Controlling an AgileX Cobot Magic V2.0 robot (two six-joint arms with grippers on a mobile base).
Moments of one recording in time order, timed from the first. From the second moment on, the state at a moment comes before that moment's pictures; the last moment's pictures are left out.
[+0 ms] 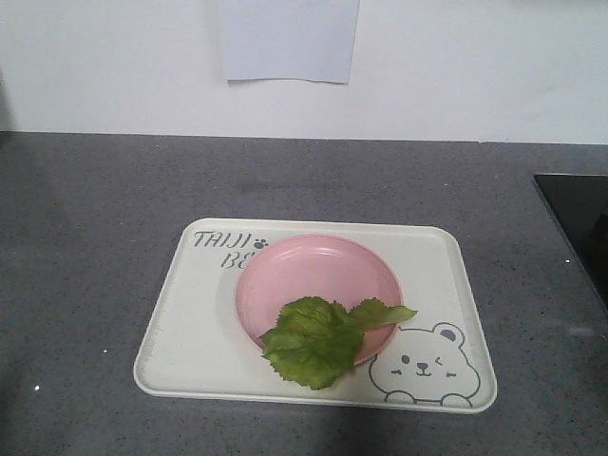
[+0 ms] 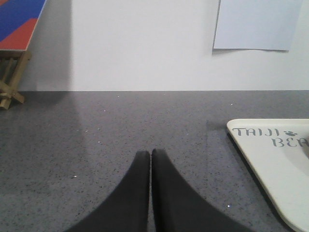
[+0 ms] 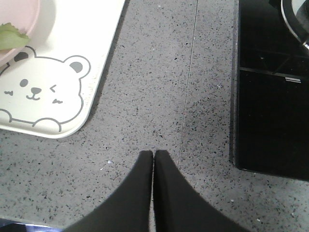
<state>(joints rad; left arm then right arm) 0.01 -0.01 0.03 0.05 0.10 -0.10 0.02 0.58 -0.65 0.04 0.97 -0.12</state>
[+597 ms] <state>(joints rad) 0.01 -0.01 0.03 0.05 0.10 -0.10 0.02 0.48 -0.57 0.05 0.70 -0.12</state>
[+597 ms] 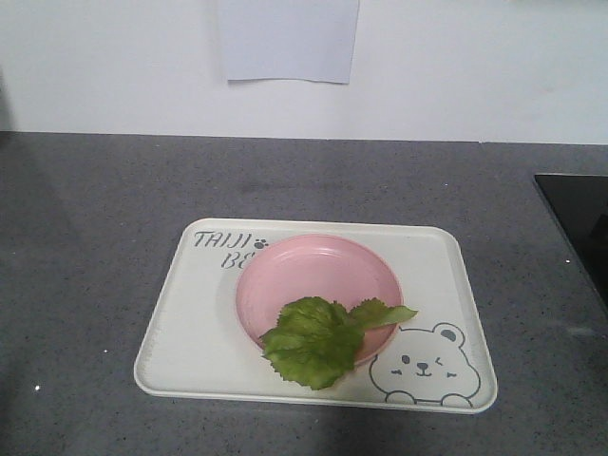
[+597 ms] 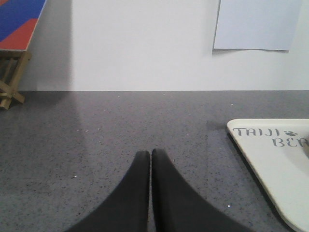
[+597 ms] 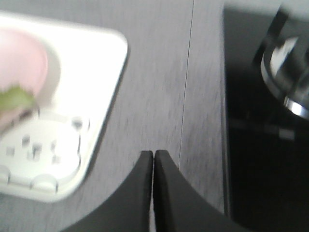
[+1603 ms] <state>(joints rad) 0.01 -0.01 0.03 0.05 0.10 -0.10 0.02 -0.01 0.03 0.04 0.05 -0.06</state>
